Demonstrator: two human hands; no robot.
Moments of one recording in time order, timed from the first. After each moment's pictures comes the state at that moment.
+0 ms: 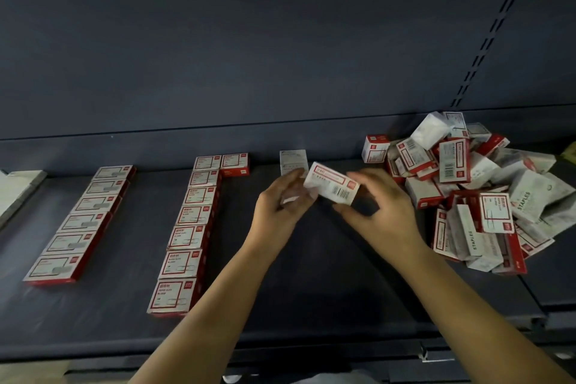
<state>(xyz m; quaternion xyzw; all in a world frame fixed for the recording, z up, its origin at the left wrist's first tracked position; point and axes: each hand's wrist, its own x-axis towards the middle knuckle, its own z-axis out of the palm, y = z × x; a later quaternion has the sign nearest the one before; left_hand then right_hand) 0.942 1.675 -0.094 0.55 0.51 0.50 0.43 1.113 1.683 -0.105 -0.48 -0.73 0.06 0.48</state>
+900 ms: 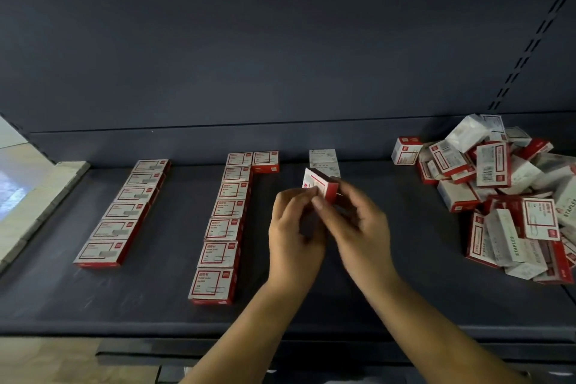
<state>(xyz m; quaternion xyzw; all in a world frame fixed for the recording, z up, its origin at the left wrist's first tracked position) 0.927 1.631 -0.102 0.61 0.52 0.58 0.16 1.021 1.640 -0.088 -0.42 -0.55 0.43 0.58</state>
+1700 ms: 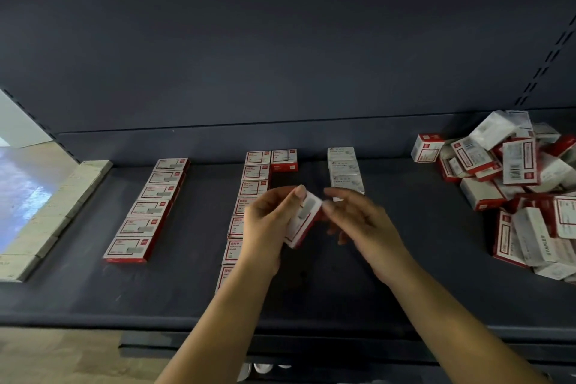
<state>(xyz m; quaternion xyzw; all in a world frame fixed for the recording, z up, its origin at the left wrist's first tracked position) 0.871 1.636 -0.077 0.34 0.52 0.58 0.53 1.017 1.645 -0.085 -0.46 -0.55 0.55 0.43</state>
